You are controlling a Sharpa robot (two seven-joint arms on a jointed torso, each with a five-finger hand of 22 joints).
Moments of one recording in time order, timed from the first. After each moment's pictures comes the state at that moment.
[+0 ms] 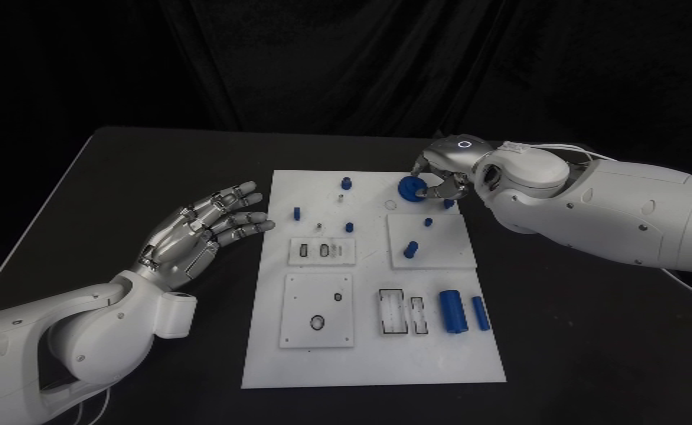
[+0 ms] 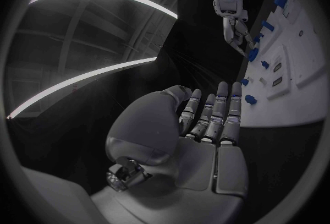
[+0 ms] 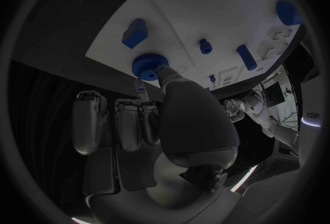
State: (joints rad) left arm 1.18 -1.14 -0.21 1.73 0.14 0.05 0.68; left_hand 1.34 0.15 0.27 0.12 0.66 0.57 0.13 0.19 0.07 0.25 0.26 0.63 0.07 0.46 0.23 0.72 0.16 0.13 0.45 0.28 0.49 0.26; right arm 1.44 -0.75 -0.24 1.33 -1.70 -0.25 -0.15; right_hand 1.35 -0.07 0.17 0.21 0.27 0.86 0.12 0.07 0.13 1.47 0.03 1.57 1.31 1.47 -0.02 1.57 1.31 0.05 1.44 0.09 1.44 1.31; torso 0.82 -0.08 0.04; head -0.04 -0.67
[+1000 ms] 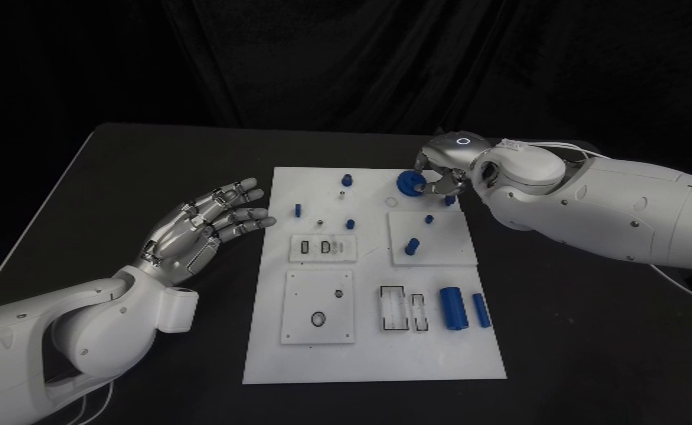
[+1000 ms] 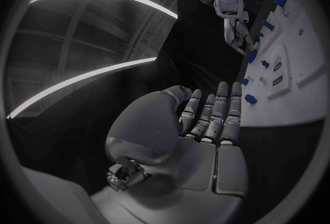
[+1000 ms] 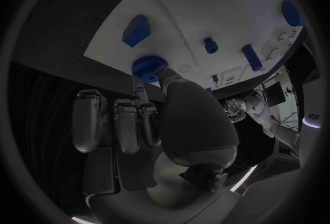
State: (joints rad) left arm 1.18 -1.13 -0.21 1.72 0.14 0.06 0.68; left_hand 1.33 0.15 0.27 0.12 0.66 0.56 0.13 0.19 0.07 0.25 0.26 0.63 0.07 0.46 0.24 0.72 0.16 0.13 0.45 0.28 0.49 0.26; right arm 1.43 -0.73 -0.24 1.30 -1.70 -0.27 -0.14; right_hand 1.36 -0.06 0.20 0.17 0.37 0.99 0.14 0.15 0.15 1.47 0.01 1.57 1.31 1.47 -0.04 1.57 1.31 0.05 1.42 0.07 1.43 1.31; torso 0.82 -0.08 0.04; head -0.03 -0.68
